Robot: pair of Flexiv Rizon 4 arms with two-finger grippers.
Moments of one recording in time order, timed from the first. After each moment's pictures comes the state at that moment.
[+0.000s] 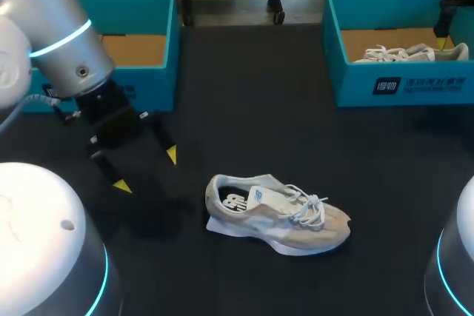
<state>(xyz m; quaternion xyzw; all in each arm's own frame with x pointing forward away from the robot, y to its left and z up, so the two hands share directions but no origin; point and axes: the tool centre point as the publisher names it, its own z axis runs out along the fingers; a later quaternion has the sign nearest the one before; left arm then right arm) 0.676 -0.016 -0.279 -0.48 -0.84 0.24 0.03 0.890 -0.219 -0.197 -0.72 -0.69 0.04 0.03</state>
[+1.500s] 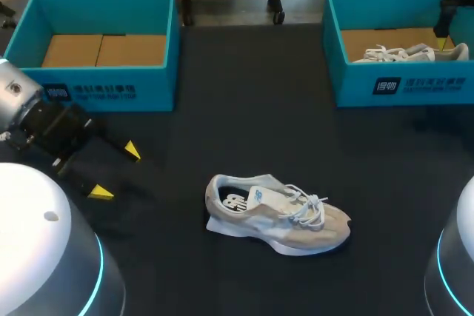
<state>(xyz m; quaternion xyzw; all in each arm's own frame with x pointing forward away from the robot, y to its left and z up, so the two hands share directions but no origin) 0.681 0.036 -0.306 -0.17 -0.86 0.47 0.11 0.890 -0.219 -0.197 -0.72 -0.69 0.04 0.03</state>
